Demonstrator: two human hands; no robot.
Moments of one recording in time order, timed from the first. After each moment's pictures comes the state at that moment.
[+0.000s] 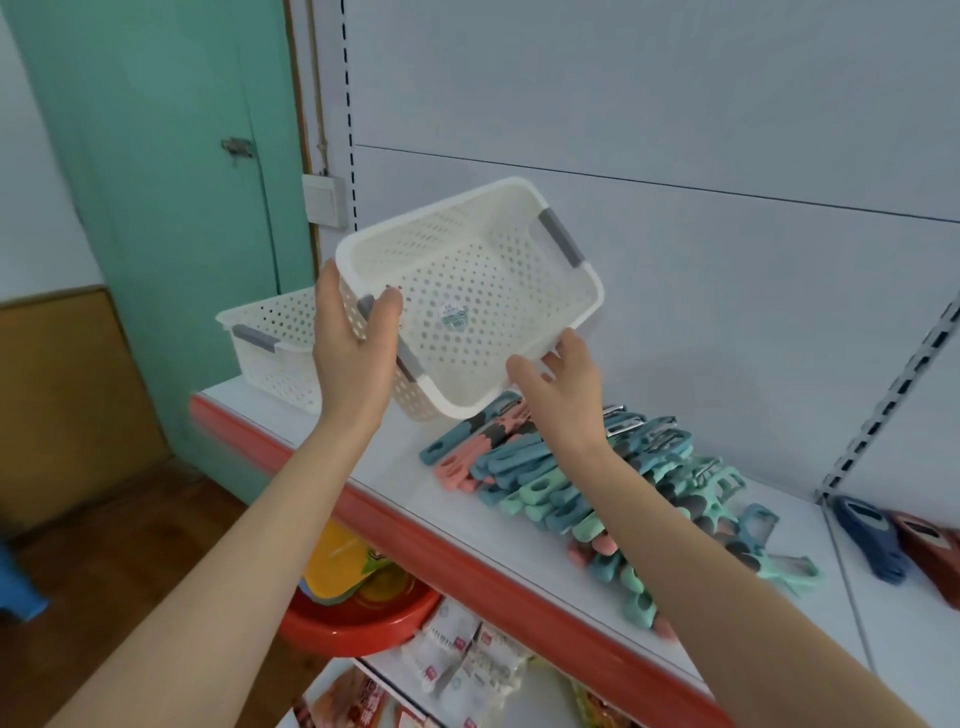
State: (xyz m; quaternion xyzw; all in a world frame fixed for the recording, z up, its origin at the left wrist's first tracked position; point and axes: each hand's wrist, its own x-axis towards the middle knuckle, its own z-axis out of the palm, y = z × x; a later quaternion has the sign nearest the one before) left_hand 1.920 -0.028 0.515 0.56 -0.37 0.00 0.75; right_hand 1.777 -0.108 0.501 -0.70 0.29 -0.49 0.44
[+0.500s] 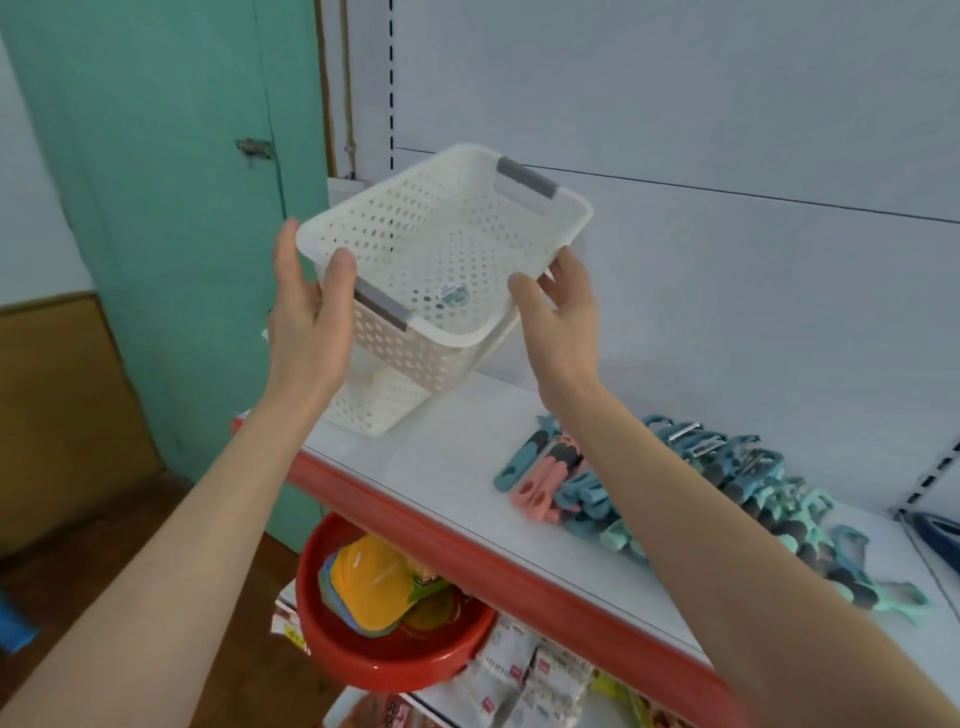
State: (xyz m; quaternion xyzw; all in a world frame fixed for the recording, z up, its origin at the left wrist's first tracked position) left_hand 2.026 0.006 0.536 0.60 -0.40 0.00 0.69; right_hand 1.884 -0.094 0.548 -0.64 0.25 -0.56 0.46
